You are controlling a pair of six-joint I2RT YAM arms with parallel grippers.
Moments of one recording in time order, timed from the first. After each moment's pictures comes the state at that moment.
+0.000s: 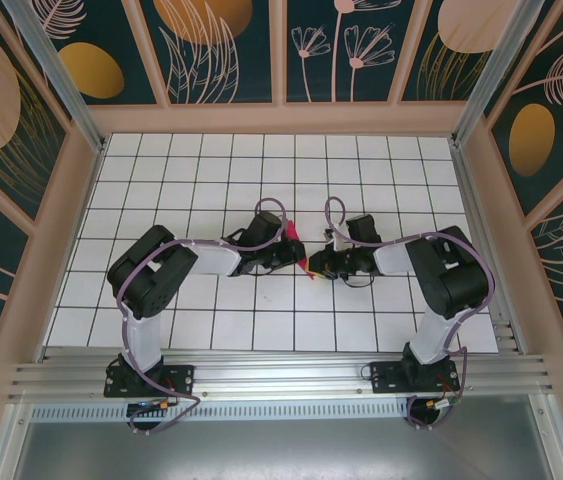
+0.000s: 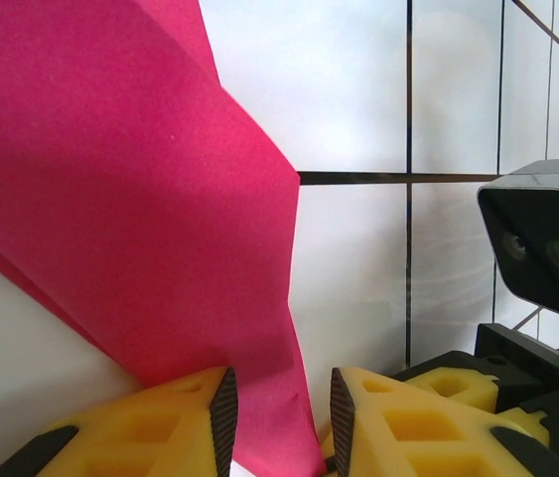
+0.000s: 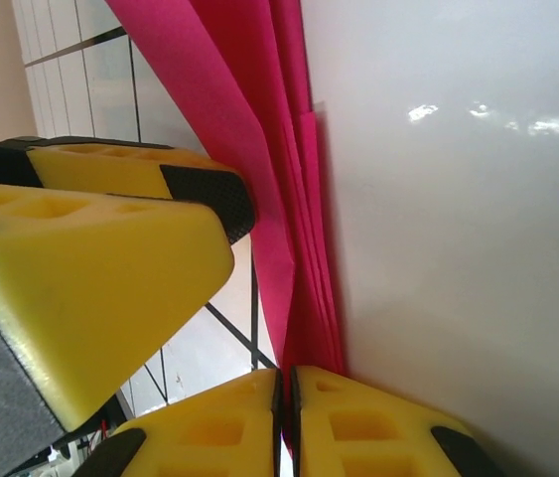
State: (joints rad) left arm -0.73 1.94 0.97 0.21 0.30 -0.95; right arm 0.40 1.76 0.65 0.15 -0.80 0.64
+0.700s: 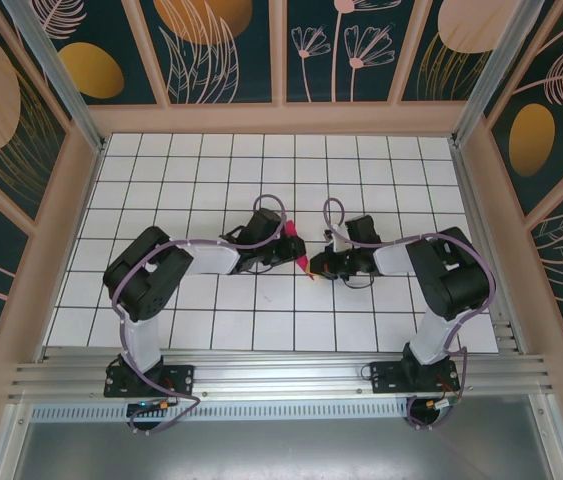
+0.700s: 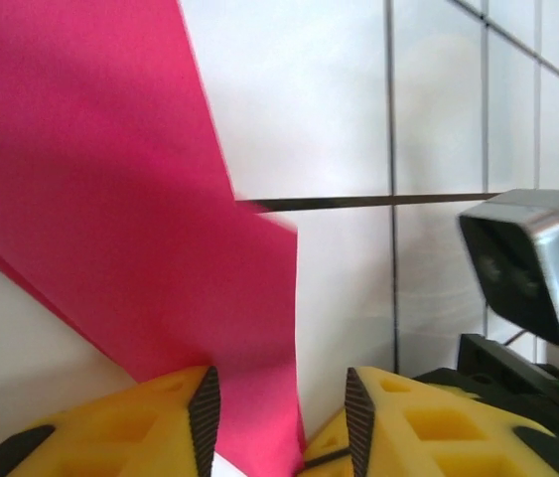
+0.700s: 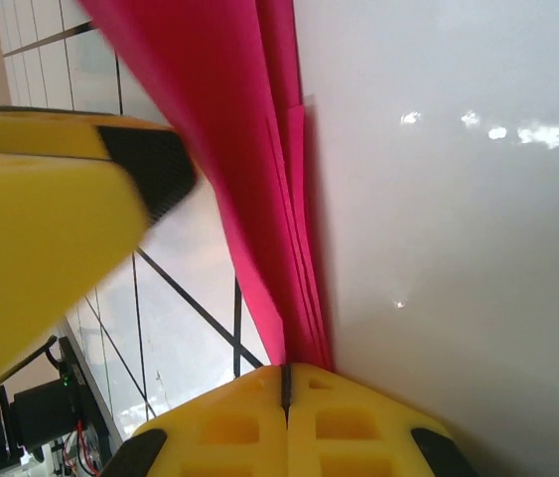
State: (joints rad) left arm -0.73 1.89 0.96 0.19 0.26 -0.93; right arm 0.41 1.75 0.64 0.13 -0.77 0.60
